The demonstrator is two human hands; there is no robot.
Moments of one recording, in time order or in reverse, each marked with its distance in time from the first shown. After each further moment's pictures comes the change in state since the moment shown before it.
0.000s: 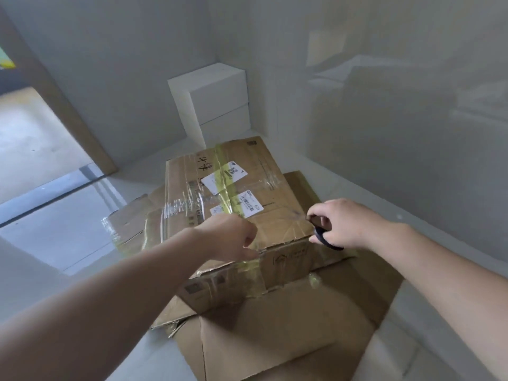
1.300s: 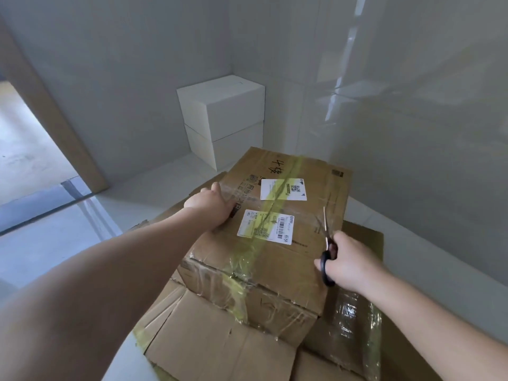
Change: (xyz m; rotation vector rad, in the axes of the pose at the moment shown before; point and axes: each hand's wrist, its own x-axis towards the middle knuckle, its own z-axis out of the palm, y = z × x) left_hand 0.111 -0.218 0.016 -0.217 0.200 -0.622; right_hand 0.119 -0.072 0.056 0.192 0.087 0.532
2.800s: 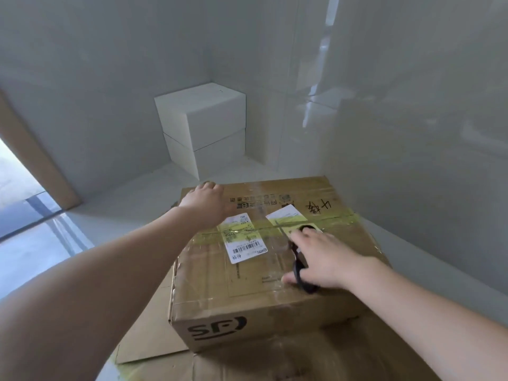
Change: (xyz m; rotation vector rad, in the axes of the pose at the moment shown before) left_hand 0.021 0.013 -0.020 -0.012 0.094 0.335; right_hand 0.025 -0.026 -0.013 -0.380 -0.178 -0.410
